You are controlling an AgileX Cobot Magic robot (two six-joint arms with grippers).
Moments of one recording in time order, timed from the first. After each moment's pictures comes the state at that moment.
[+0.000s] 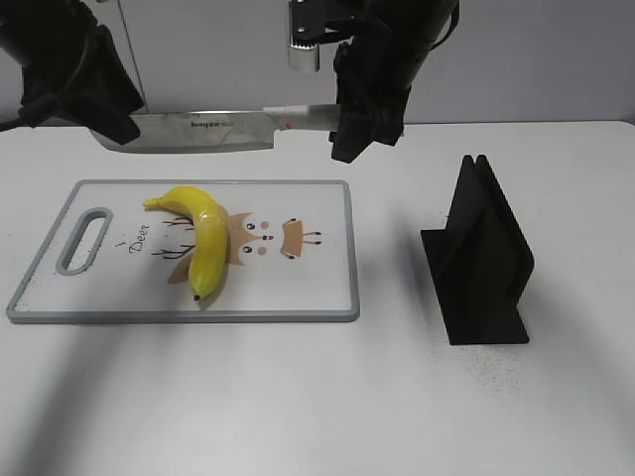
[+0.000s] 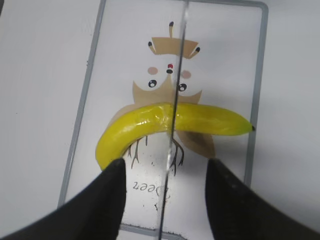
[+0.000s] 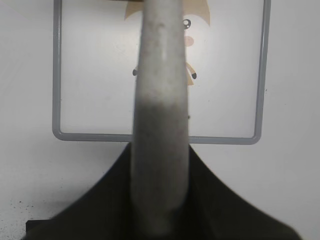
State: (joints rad) left arm -0.13 1.85 -1.63 -0.49 1.21 1.57; right arm 0.46 2.18 -2.02 0.29 1.22 -1.19
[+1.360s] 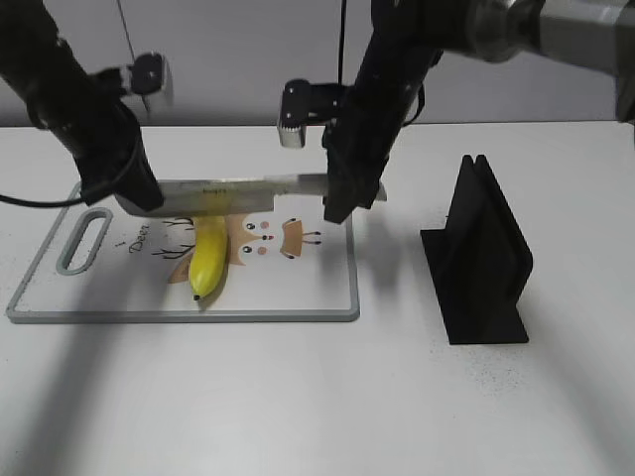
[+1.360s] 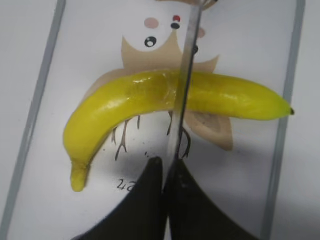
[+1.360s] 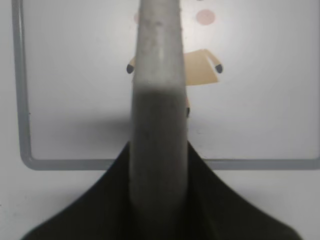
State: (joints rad) left arm -0.14 2.08 -1.59 -0.45 1.09 1.54; right arm 0.46 2.37 -2.02 0.28 1.15 -1.13
